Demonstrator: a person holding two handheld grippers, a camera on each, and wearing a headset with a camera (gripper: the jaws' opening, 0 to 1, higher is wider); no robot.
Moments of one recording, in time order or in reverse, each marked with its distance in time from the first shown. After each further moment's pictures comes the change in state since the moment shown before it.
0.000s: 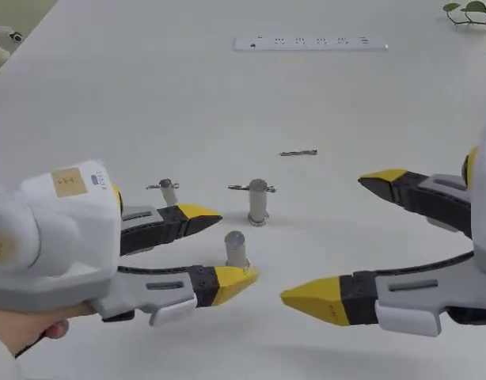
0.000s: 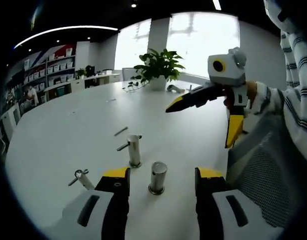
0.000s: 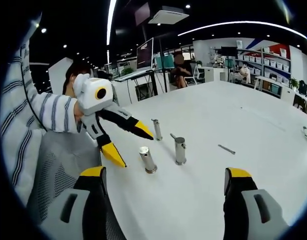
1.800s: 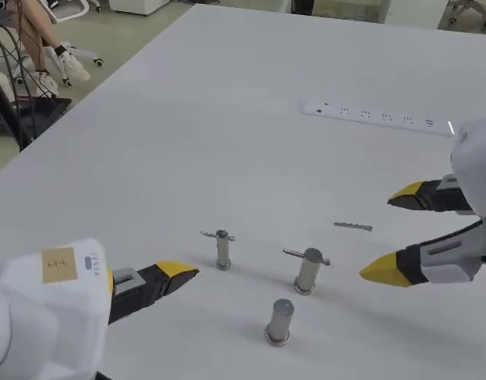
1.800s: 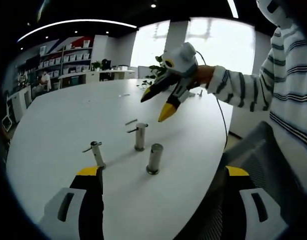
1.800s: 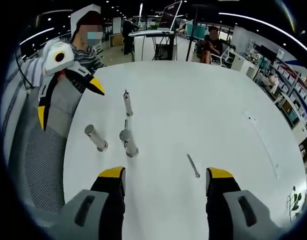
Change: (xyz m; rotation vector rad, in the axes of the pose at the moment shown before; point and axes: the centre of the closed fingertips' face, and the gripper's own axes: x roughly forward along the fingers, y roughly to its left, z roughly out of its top) left arm -0.044 -0.009 -0.014 -0.137 -0.017 0.094; right arm 0.054 -0.089 0.017 -0.374 0.359 0.086
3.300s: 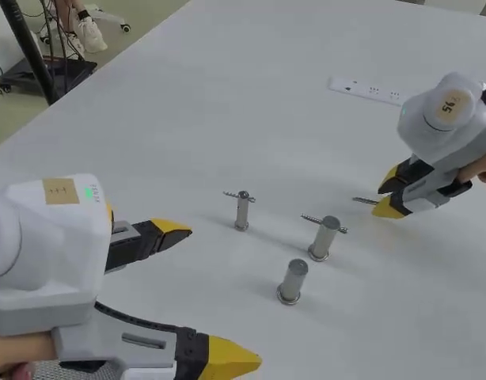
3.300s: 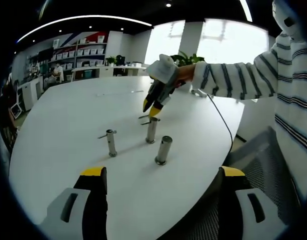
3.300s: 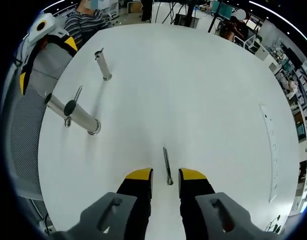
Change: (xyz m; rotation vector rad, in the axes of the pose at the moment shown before) left arm -0.018 0.008 -0.013 -0.078 0.018 0.097; right arm 0.057 -0.052 -0.037 -0.179 0.276 0.076
